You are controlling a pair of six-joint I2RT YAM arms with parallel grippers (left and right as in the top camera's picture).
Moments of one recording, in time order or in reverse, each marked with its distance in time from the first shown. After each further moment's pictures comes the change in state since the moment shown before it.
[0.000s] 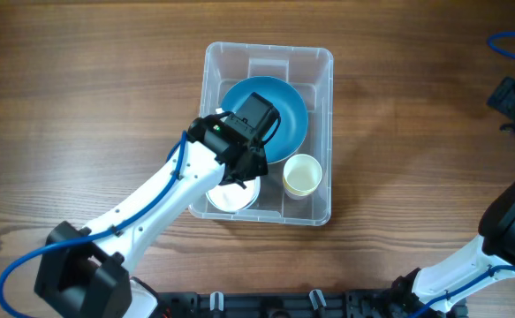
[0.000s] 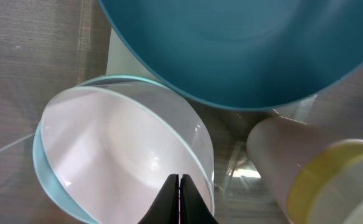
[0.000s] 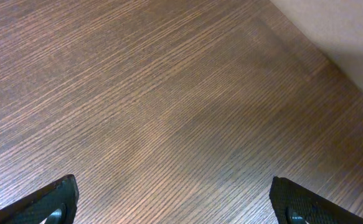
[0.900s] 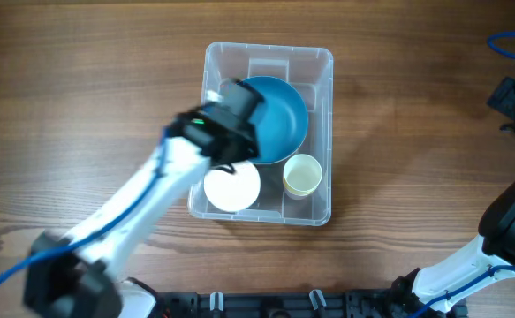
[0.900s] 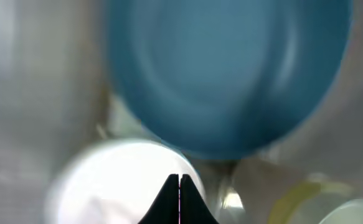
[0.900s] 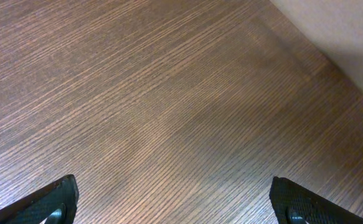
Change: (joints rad) left arm 0.099 -0.056 -0.001 0.112 0.002 0.113; right arm 0.000 0.000 0.000 0.000 0.000 0.000
